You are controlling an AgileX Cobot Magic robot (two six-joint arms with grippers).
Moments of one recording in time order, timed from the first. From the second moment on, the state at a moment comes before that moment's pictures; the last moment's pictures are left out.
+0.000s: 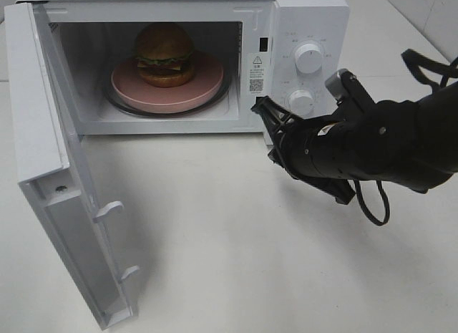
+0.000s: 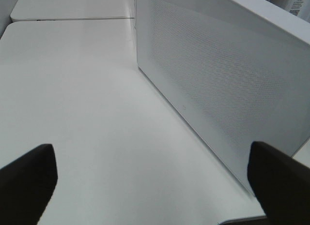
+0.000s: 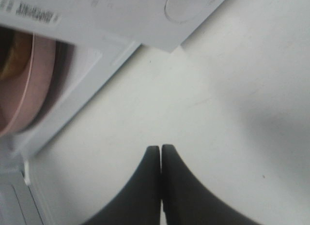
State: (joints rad) left arm 0.00 0.00 -0.52 -0.17 1.08 0.13; right arm 0.61 1.76 -0.72 0.73 -0.35 0.46
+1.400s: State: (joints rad) left arm 0.00 0.00 -0.52 -0.17 1.08 0.13; right arm 0.61 1.67 -1.08 -0.12 0.73 -1.12
